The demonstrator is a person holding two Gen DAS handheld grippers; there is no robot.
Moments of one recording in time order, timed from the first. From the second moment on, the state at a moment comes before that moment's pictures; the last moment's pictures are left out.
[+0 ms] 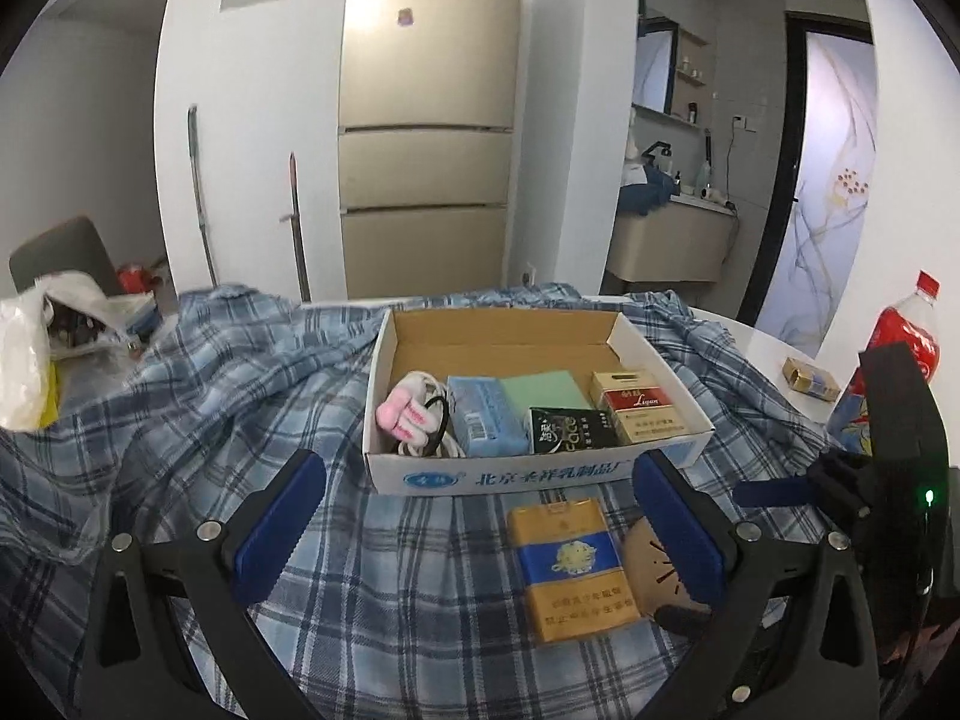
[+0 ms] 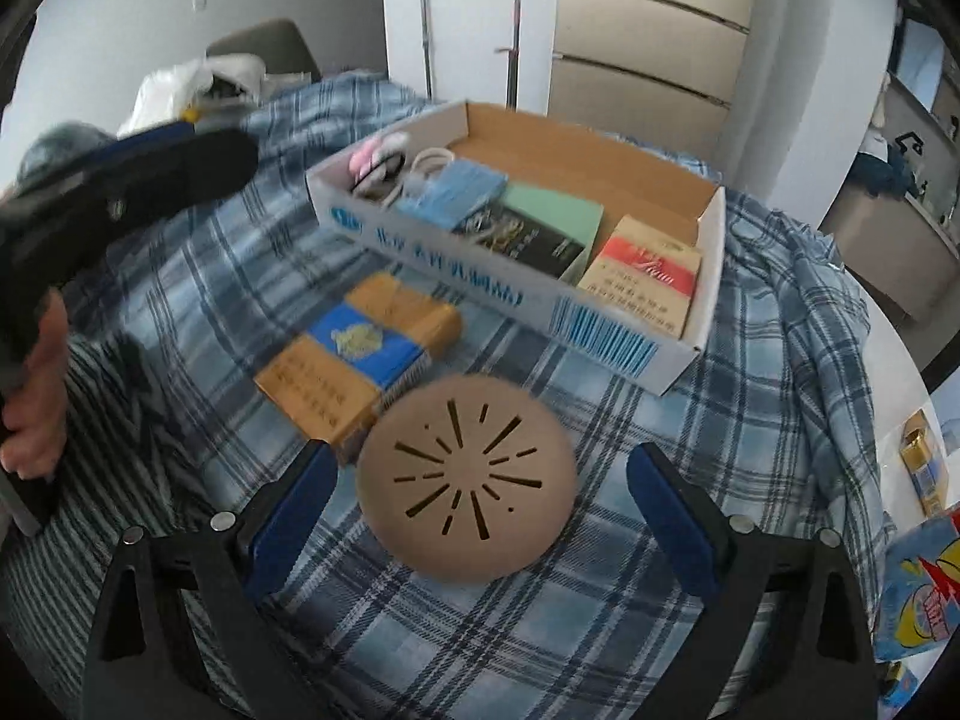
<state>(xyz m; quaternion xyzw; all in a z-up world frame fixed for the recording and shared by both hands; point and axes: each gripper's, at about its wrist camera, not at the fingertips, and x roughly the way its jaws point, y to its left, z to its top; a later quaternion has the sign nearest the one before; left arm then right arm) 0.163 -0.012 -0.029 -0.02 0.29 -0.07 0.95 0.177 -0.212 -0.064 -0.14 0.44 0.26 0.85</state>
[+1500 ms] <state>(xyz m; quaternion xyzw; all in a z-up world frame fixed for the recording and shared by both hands) 0.188 -0.069 -0.088 0.07 0.46 -0.17 0.87 0.188 -0.251 -0.042 -0.05 0.38 0.16 0.91</state>
